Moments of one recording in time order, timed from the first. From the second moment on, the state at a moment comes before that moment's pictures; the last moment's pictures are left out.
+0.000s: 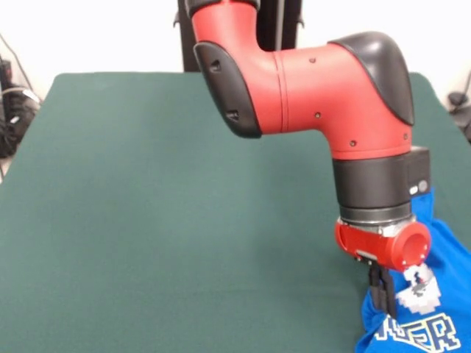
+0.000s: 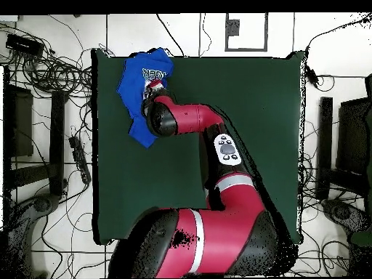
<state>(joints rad) -0.18 -0.20 0.27 1.16 -0.29 0.09 2.93</state>
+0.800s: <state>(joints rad) -0.18 -0.28 0.26 1.20 -0.27 0.20 2.93</state>
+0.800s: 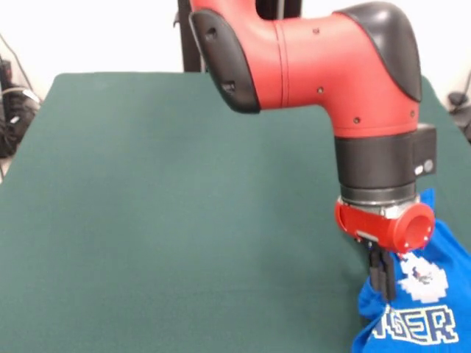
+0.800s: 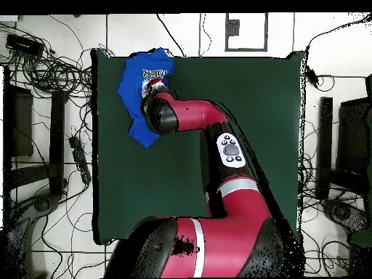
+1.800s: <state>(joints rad) -0.24 -0.36 0.28 1.21 -0.27 0.23 2.93</state>
